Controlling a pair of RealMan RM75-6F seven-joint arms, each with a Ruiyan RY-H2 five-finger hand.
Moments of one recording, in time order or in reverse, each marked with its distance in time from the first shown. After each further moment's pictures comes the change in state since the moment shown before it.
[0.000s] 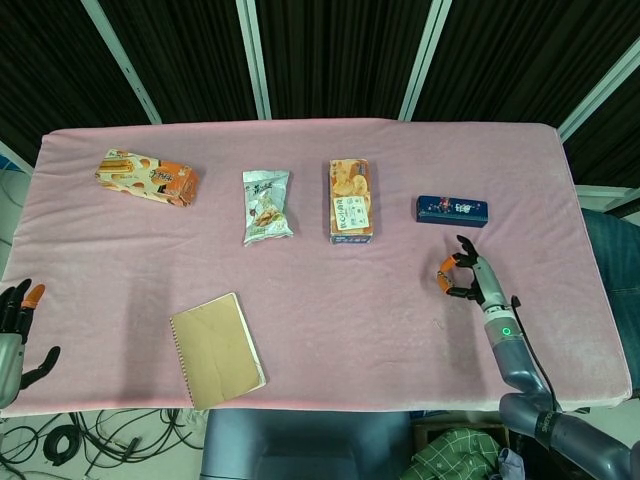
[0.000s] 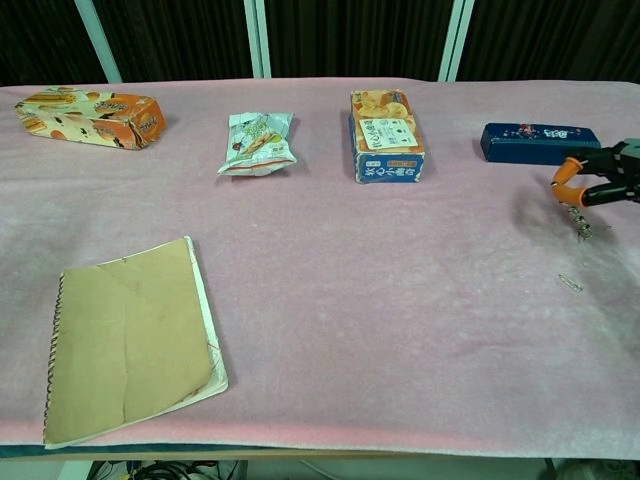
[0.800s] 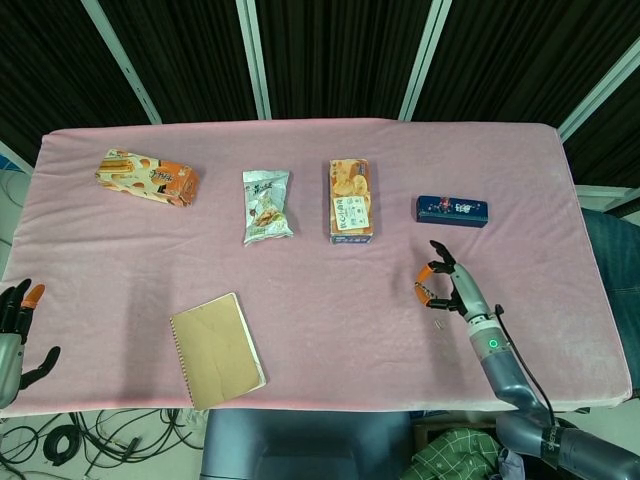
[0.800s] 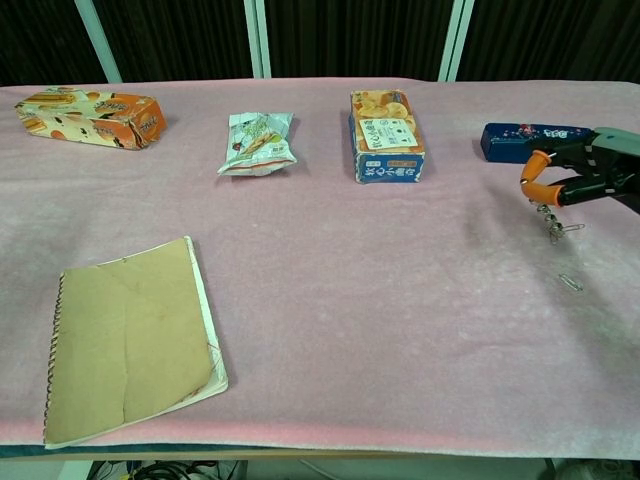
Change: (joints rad) left arm 0.000 0.006 0.001 -0.003 0.003 0.000 -0.011; right arm -0.025 0.087 -0.029 -0.291 -0.015 0.067 -0.136
